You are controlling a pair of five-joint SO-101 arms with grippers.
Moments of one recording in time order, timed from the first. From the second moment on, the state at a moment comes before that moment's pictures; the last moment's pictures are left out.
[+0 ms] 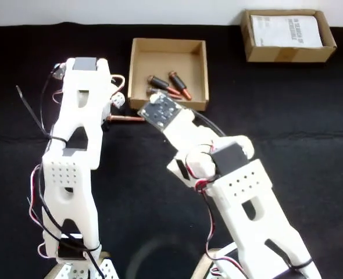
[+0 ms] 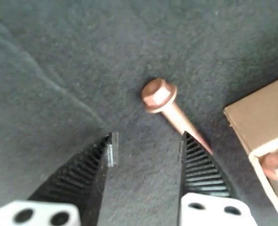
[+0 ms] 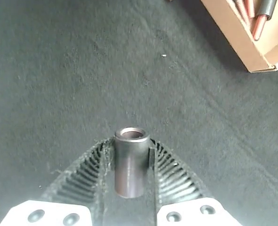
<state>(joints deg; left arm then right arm) -4.4 49.0 -45.7 95.9 60.4 -34.8 -34.2 26.0 77.9 24.0</state>
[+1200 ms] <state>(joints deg) -4.3 62.5 -72.7 100.3 45.1 -30.8 -36.0 39.4 59.0 24.9</state>
